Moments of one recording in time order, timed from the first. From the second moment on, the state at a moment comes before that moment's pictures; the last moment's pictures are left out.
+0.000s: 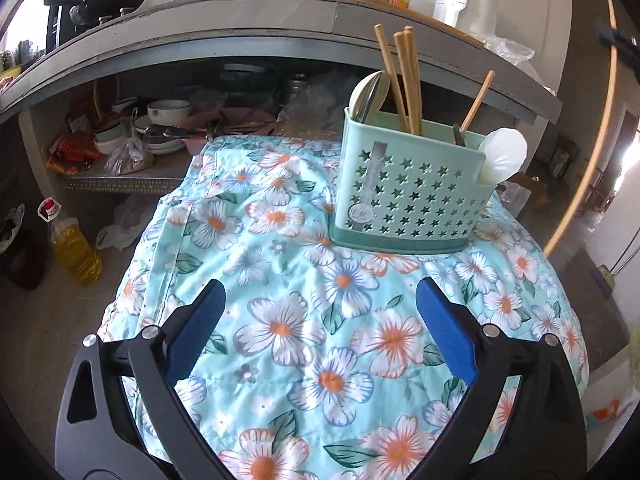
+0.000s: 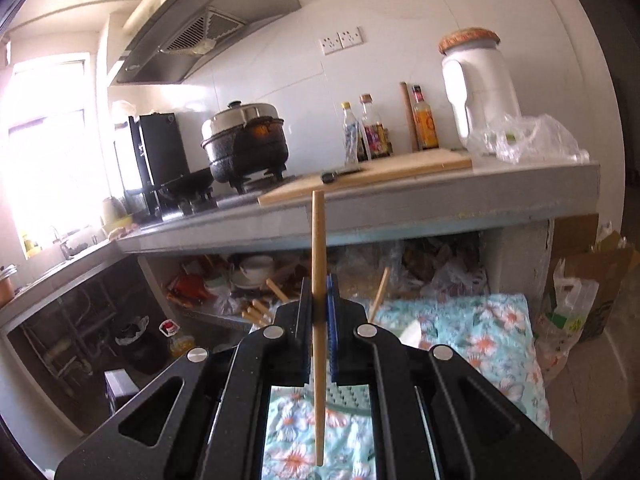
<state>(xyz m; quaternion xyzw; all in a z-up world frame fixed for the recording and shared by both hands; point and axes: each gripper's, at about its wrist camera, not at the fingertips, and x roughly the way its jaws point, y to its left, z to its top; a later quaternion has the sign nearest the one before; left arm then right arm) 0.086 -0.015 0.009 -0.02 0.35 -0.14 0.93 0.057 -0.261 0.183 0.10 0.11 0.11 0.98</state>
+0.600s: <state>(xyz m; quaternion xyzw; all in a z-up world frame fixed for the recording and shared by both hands) 0.089 0.000 0.000 -0.03 0.34 -0.11 0.93 0.189 -0.221 0.164 0.03 0.11 0.08 0.99</state>
